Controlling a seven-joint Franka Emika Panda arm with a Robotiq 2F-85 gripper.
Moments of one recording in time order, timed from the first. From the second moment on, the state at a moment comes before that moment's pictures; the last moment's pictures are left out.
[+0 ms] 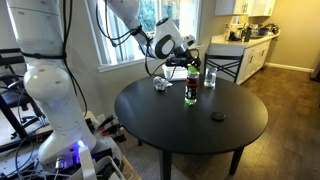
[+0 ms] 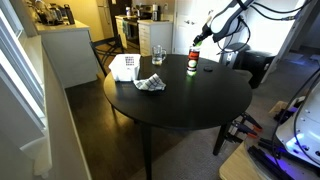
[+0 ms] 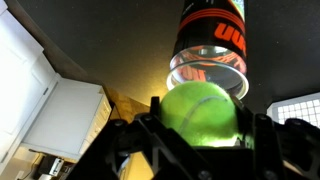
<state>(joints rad) -0.08 0.18 -0.11 -2.29 -0.06 3.16 -0.23</state>
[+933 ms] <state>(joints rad) -0.16 0.19 -0.01 -2.27 -0.04 3.16 -0.23</state>
